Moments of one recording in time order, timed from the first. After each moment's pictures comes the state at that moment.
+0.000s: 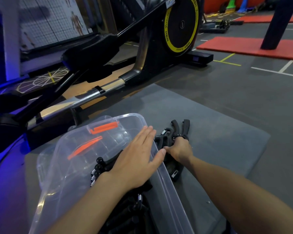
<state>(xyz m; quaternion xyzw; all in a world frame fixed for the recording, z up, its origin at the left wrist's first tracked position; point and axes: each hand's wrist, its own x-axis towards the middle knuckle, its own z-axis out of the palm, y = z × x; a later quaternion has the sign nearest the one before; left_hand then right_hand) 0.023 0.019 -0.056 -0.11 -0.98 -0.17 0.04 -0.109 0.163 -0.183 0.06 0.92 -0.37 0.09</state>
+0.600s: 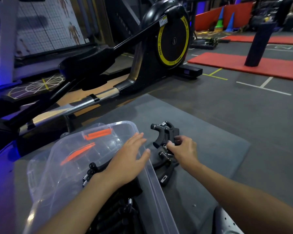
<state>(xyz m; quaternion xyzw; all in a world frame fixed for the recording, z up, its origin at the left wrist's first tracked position) 0.013 0.017 -0.059 -0.08 -0.95 -0.28 0.05 -0.072 0.202 -0.123 0.07 0.83 -0.54 -0.06</state>
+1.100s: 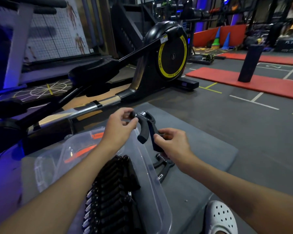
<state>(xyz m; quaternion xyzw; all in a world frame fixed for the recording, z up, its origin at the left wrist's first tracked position) 0.021 0.013 0.028 0.00 -0.83 -0.50 0.22 0.015 0.186 -0.009 -0.05 0.75 -0.66 0.01</state>
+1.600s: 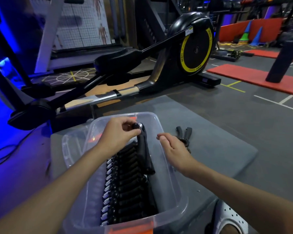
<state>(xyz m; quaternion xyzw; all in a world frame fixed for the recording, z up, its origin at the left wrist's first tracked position) 0.088 -0.041 0.004 0.03 -0.85 -0.48 0.19 0.049 0.154 -0.047 -0.23 0.84 -0.49 0.00</state>
